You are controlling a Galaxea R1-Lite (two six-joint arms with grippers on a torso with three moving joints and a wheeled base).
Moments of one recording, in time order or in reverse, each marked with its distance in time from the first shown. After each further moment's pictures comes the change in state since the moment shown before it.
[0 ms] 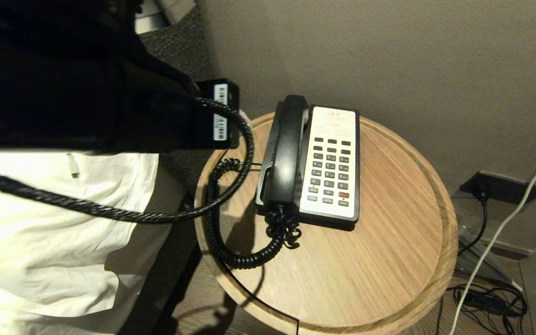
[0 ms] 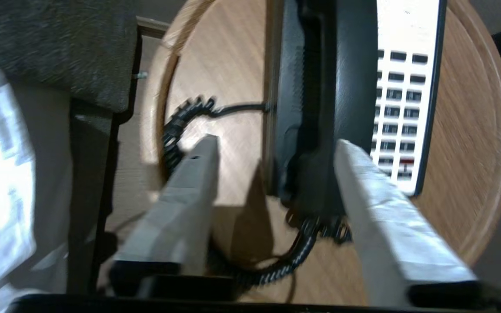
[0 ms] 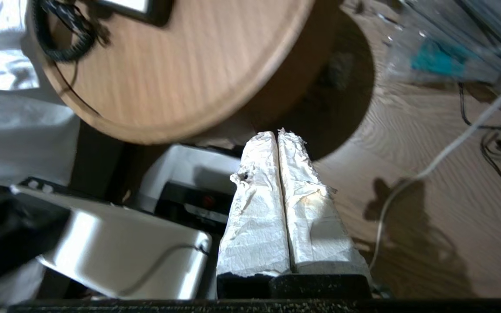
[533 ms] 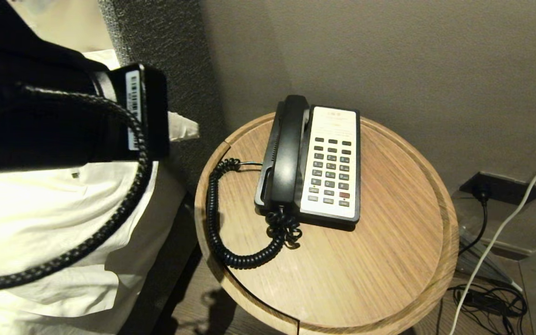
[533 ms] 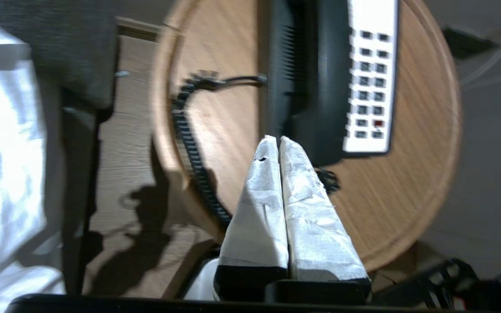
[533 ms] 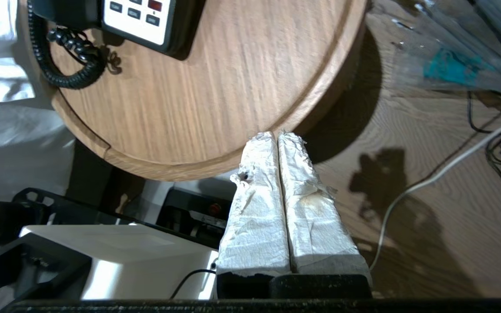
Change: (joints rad) left arm -0.038 -0.145 0.107 -0.014 -0.062 -0.003; right arm 0.003 0.236 -0.125 -0.043 0.007 0.005
